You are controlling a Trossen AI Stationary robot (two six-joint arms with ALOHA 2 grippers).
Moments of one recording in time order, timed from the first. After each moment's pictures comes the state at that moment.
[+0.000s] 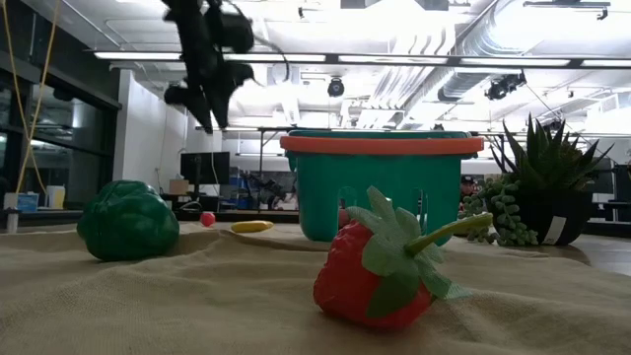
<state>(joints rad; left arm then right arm) 0.80 1.55 1.39 -1.13 0.01 -0.31 0.45 1.48 1.85 -1.25 0.70 0.88</state>
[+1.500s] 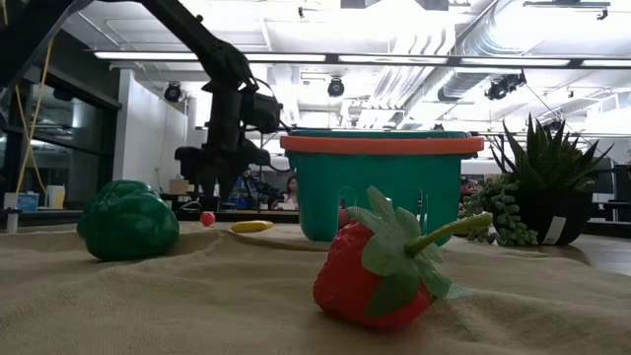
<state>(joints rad) 0.81 1.93 1.39 -1.05 -0.06 -0.43 0.43 1.21 1.85 -1.48 0.73 0.72</state>
